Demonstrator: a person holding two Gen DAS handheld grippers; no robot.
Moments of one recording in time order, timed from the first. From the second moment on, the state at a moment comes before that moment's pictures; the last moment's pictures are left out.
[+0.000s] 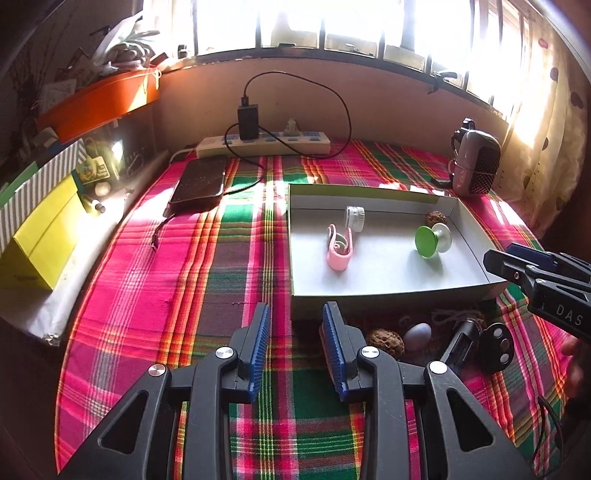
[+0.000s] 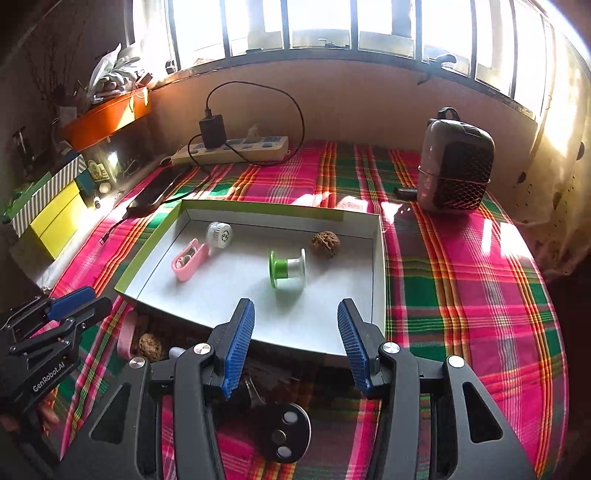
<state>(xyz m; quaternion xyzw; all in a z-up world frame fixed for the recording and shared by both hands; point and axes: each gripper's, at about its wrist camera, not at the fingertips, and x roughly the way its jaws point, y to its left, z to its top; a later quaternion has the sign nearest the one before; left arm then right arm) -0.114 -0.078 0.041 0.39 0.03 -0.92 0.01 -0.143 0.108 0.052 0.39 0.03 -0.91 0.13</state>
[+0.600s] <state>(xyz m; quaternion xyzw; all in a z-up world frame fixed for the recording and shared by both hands) -0.088 -0.096 0.024 0.40 0.07 -0.91 0.00 -0.093 0.126 0.024 0.41 0.03 -0.90 0.12</state>
